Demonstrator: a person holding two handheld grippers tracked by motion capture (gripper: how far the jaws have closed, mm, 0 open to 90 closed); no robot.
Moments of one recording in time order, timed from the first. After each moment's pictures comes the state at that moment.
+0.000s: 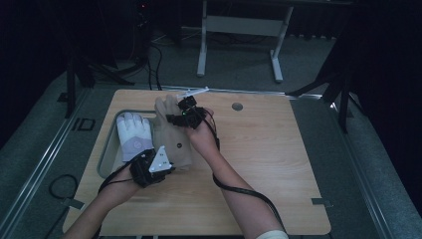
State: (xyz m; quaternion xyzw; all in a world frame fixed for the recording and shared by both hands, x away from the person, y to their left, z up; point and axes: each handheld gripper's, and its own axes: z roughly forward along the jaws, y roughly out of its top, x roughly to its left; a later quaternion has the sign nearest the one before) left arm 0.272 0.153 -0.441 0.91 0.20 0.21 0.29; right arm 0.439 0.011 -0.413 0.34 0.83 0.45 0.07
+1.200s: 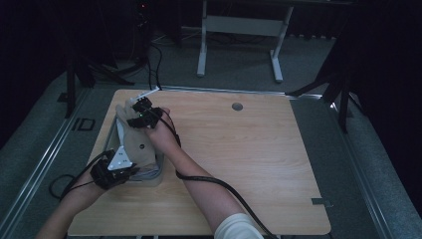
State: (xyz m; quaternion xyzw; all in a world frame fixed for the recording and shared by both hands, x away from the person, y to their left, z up) left arm 0.267 0.244 -0.461 0.89 0.30 0.20 0.28; right arm 0.454 0.138 -0.446 0.29 0.86 0.42 0.03
